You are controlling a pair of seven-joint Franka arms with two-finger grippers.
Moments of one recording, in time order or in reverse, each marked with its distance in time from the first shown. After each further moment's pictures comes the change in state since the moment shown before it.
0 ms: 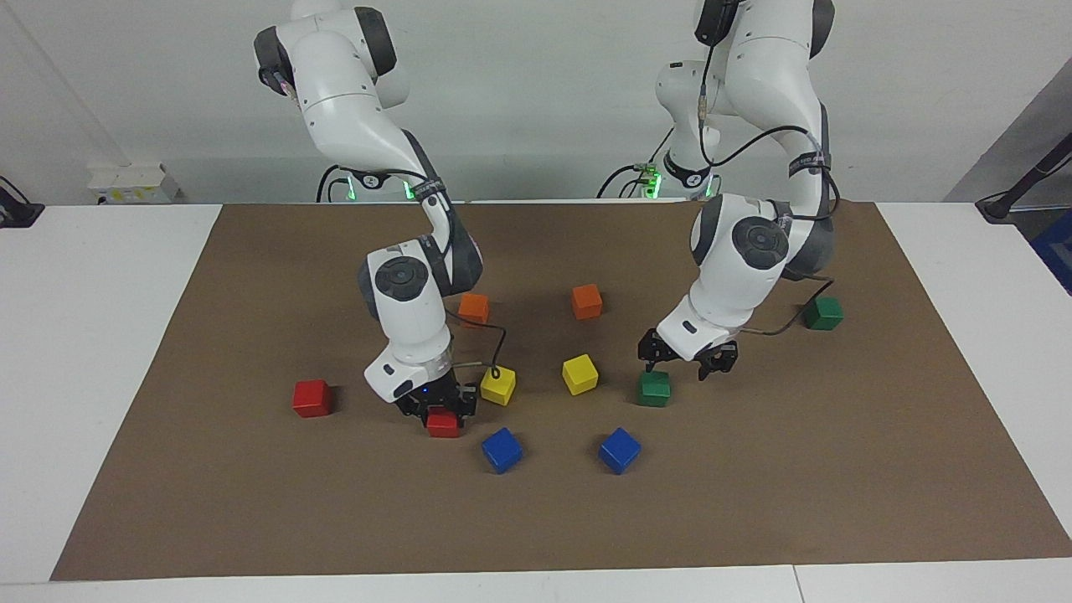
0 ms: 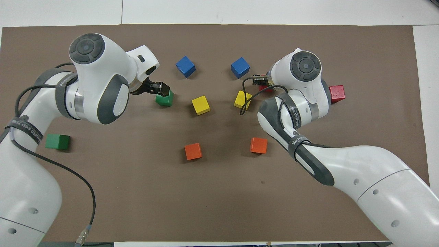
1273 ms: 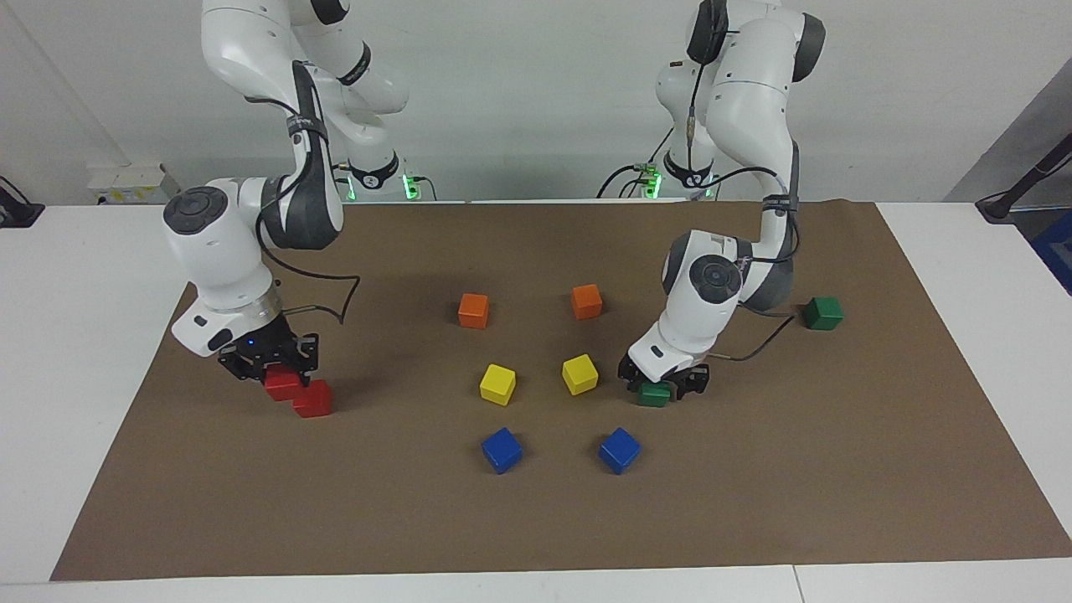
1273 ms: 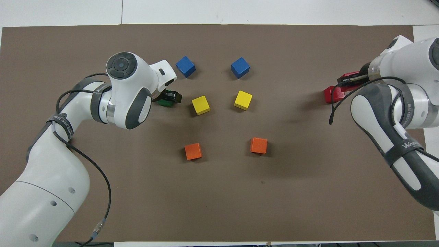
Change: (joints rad) left arm -0.034 0.068 0.002 -0.087 0.051 0.171 -0.012; right arm -0.321 -0.286 0.003 -0.203 0.065 -0.069 -0.556
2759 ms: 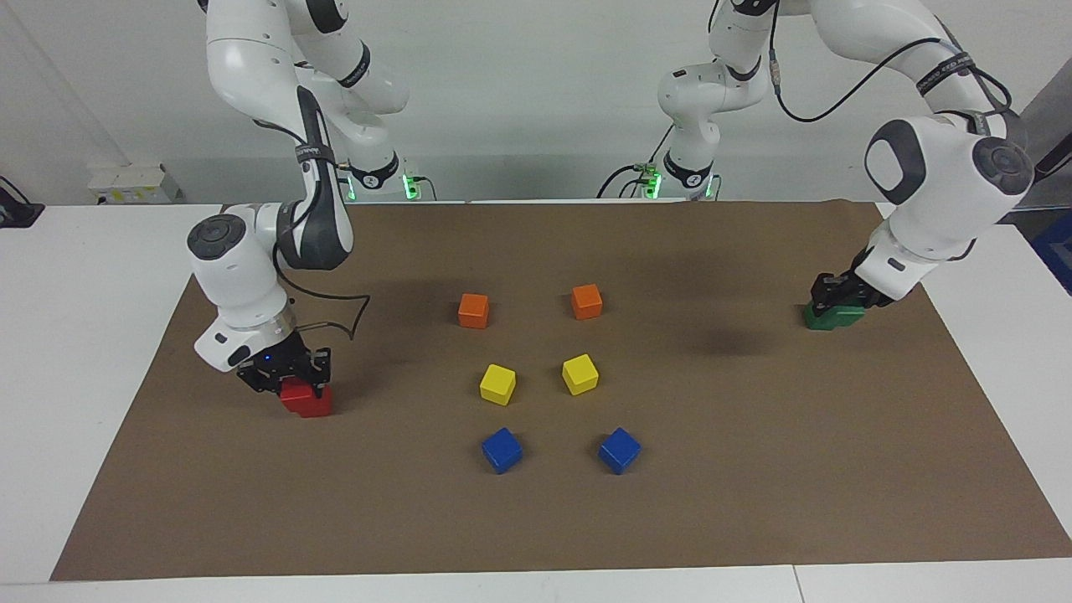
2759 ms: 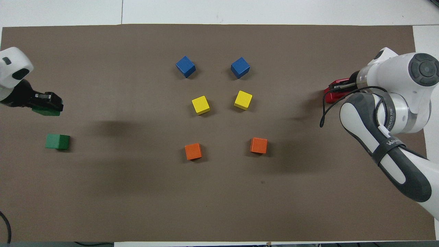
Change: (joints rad) left arm 0.478 -0.340 0.032 -0.030 -0.019 -0.460 0.352; right arm -0.004 0.036 -0.001 -0.080 0.004 0.112 0.000
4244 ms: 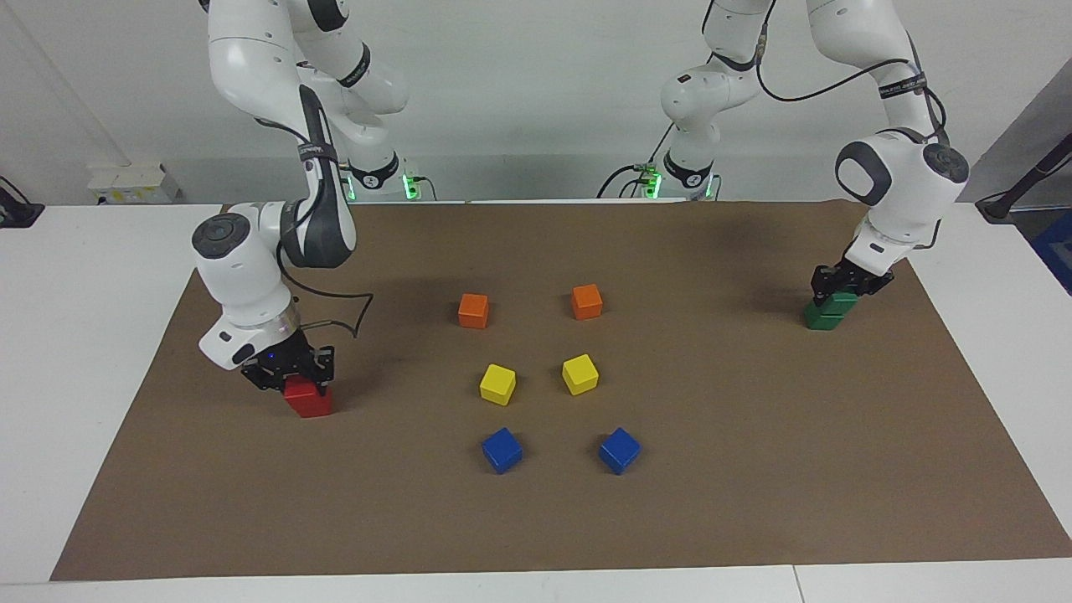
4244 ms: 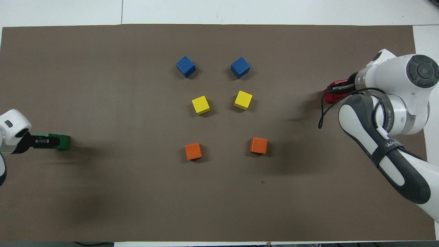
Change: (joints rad) left arm 0.150 -0.177 -0.001 -0.563 -0.042 0.535 0.125; right arm 0.004 -0.009 0.003 -0.013 0.001 0.001 0.011
